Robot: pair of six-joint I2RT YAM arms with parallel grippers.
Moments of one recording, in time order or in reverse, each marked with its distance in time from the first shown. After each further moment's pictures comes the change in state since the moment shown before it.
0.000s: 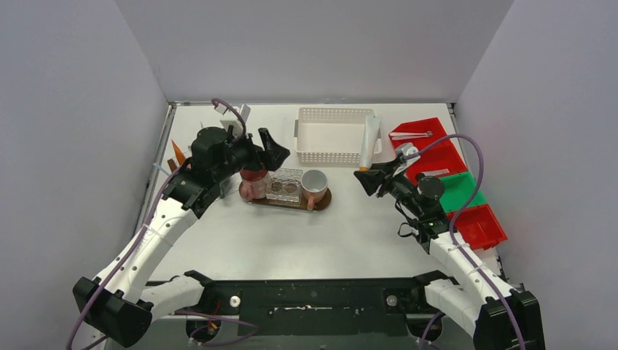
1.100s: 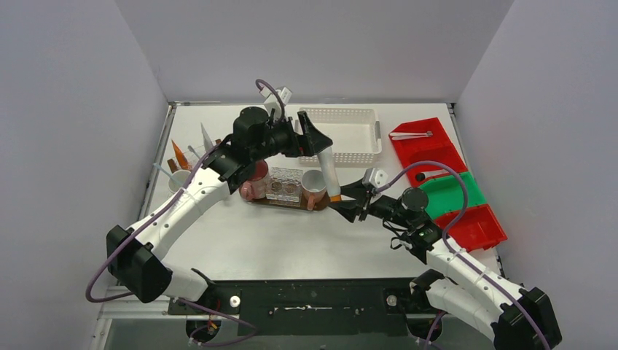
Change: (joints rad) left arm -0.171 0.317 0.239 0.128 0.108 -0.220; right arm 0.298 -0.049 -0.021 0.016 -0.183 -0.227
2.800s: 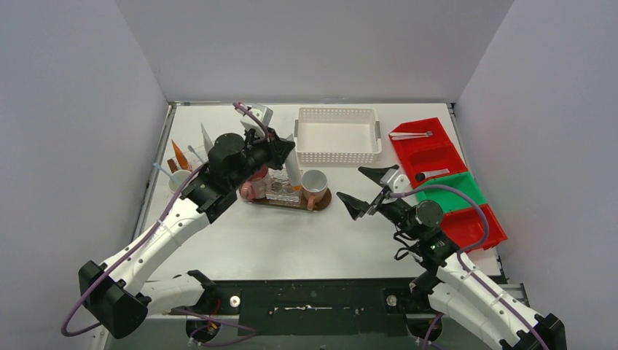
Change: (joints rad) left arm -0.010 -0.250 -0.248 0.123 -0.236 0.338; right arm 0.043 -0.185 -0.012 -0.063 0.339 -0.092
